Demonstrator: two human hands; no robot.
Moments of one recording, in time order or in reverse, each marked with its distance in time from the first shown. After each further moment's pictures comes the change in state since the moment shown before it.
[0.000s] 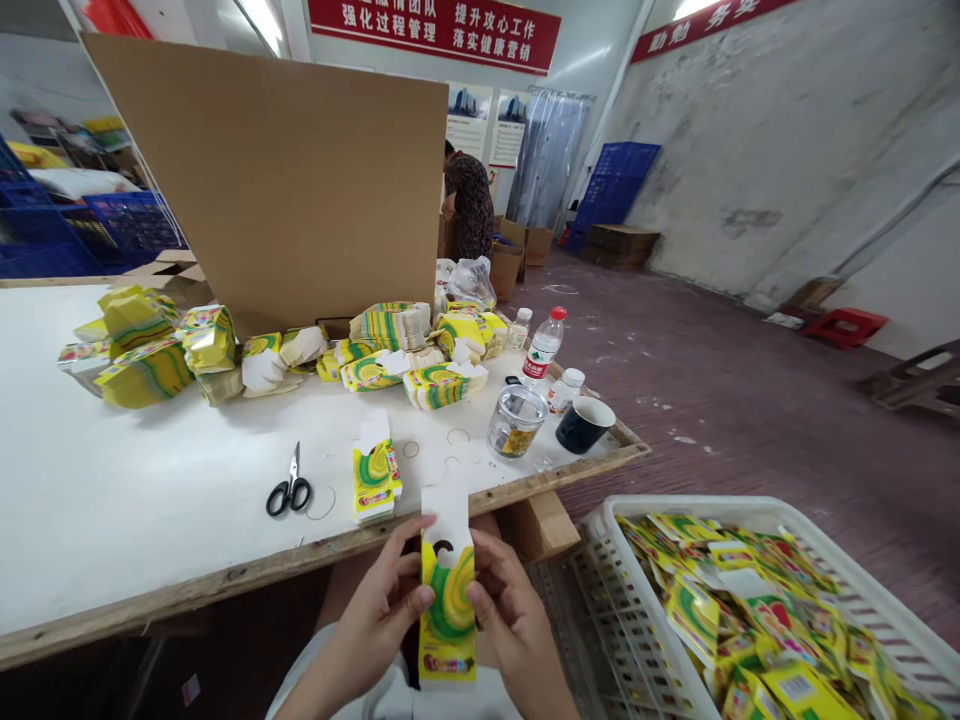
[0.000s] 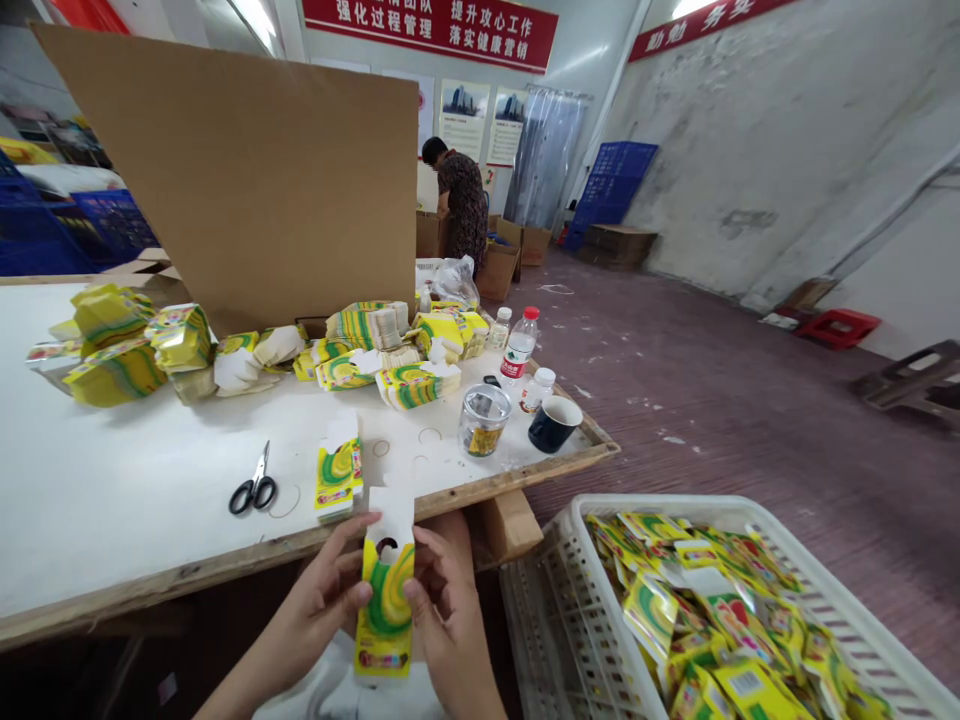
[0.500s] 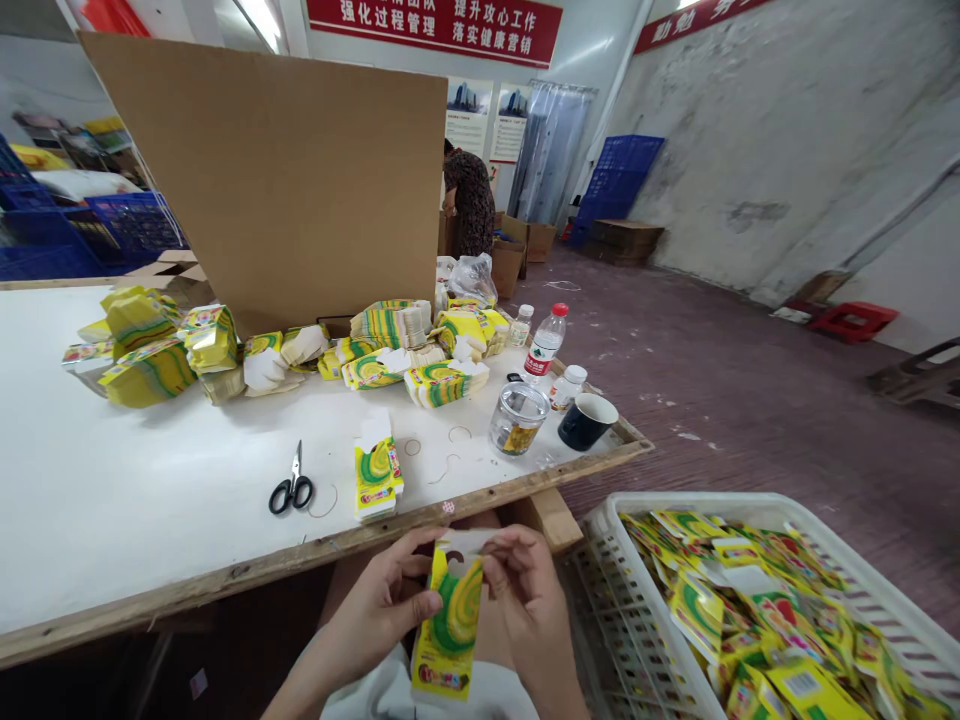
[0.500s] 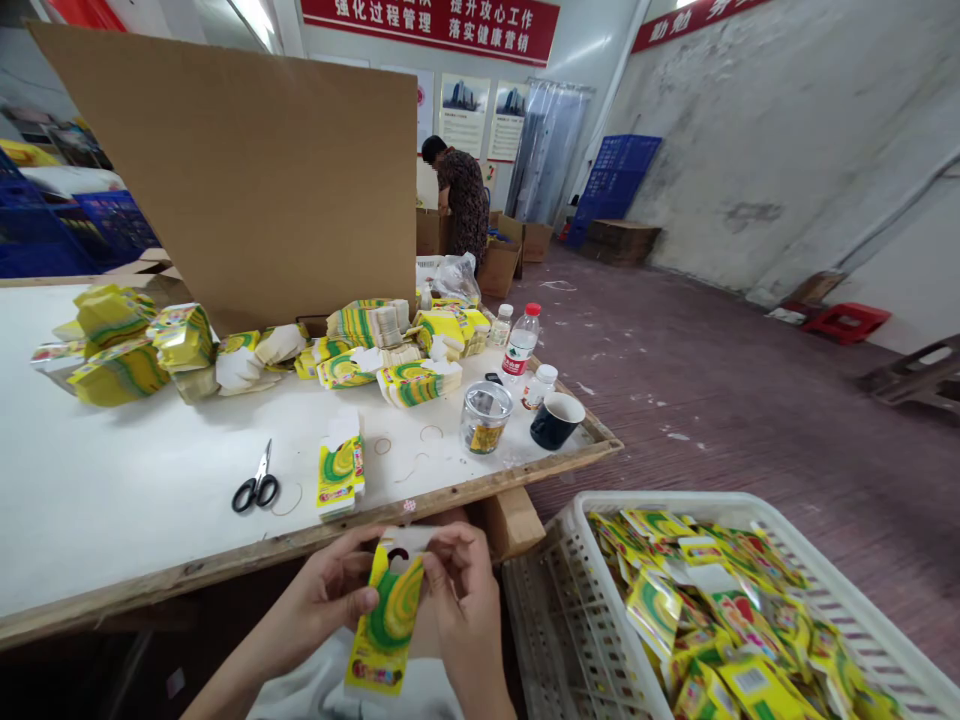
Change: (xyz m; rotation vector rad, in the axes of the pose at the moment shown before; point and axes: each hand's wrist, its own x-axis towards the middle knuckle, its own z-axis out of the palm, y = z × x) left_hand 0.005 0.007 -0.002 -0.067 -0.077 -0.106; right_hand 0.012 -0.012 -0.008 -0.148 0.176 -0.097
